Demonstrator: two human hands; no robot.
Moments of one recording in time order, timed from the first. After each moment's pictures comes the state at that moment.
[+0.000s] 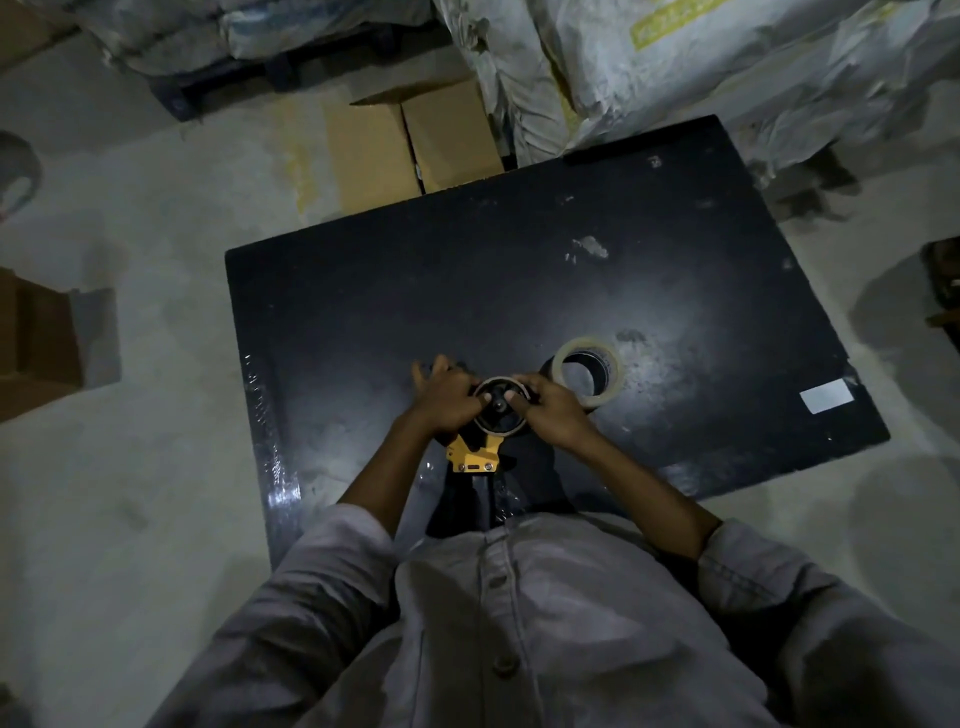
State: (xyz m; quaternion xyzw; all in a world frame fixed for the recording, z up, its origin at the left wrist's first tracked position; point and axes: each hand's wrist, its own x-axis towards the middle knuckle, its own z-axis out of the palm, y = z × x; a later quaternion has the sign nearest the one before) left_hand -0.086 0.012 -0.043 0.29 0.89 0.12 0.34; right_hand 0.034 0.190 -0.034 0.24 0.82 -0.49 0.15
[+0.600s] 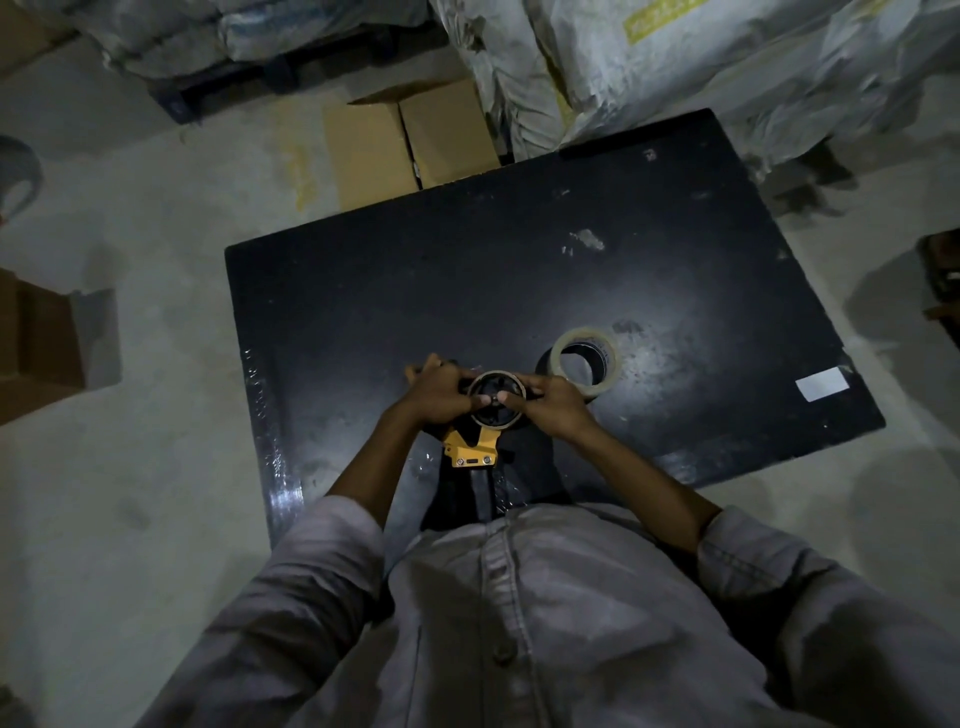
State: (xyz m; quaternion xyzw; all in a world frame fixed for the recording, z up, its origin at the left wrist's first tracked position) left_hand -0.100 -0.006 -0.071 0.29 0.86 0.15 0.38; right_hand 0.041 0.190 -0.040 0.25 0.80 -0.53 0.14
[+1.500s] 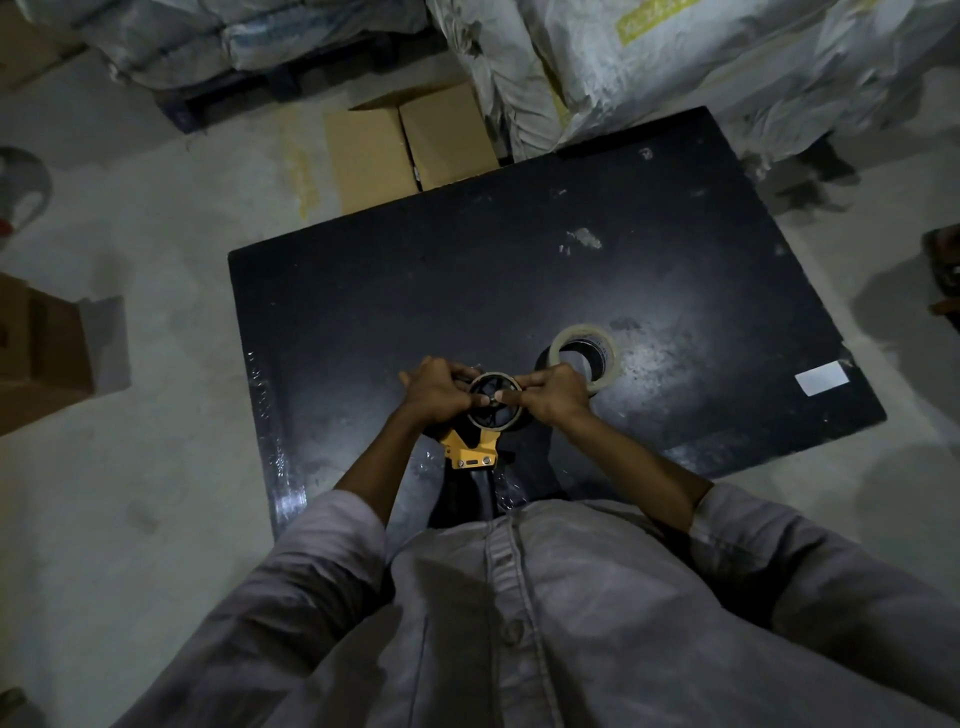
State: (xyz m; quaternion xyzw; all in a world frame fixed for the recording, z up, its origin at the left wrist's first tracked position) left_hand -0.090 -0.008 -0.074 0.13 0.85 0.32 0.40; right_hand 0.033 0.190 -0.032 0.36 0.78 -0.50 0.14
